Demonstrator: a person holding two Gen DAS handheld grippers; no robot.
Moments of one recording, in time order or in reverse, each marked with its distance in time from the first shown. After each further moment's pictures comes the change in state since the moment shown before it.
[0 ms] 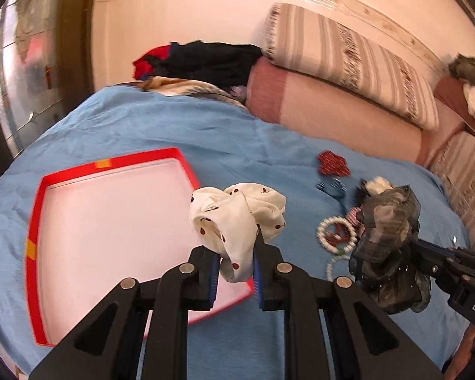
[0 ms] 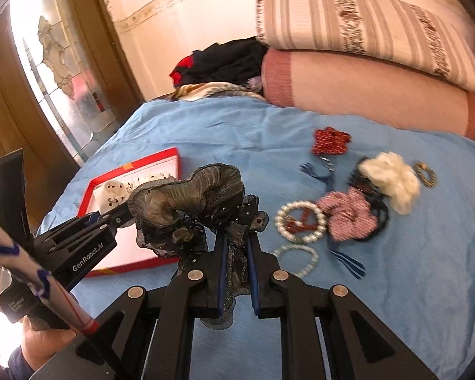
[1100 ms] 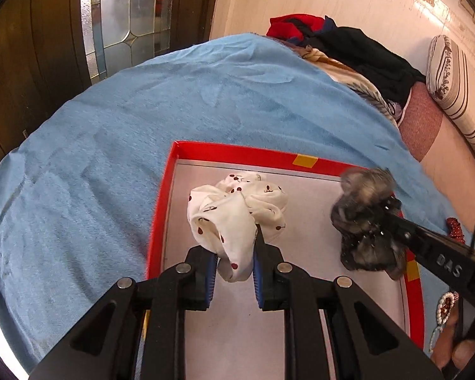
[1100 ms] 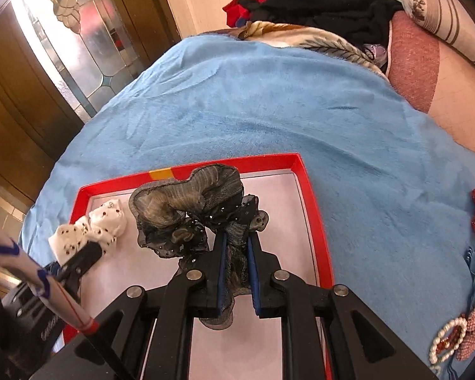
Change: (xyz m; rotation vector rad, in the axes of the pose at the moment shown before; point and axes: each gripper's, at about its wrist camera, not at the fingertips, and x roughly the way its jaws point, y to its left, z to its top) left arm 0.076 0.215 0.021 -0.346 0.143 0.270; right arm 0.240 0.171 0.087 -0.152 0.250 0.064
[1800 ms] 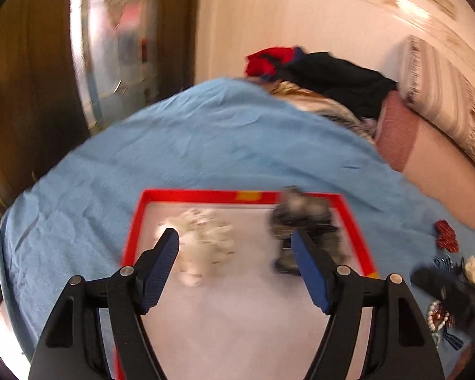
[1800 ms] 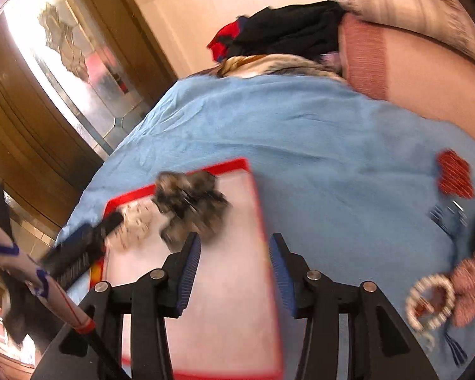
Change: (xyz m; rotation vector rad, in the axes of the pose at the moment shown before) left arm -0.054 -0.073 -0.008 0.109 -0.196 0.022; right arm -0.100 -0.075 -0.058 0.130 -0.150 0.098
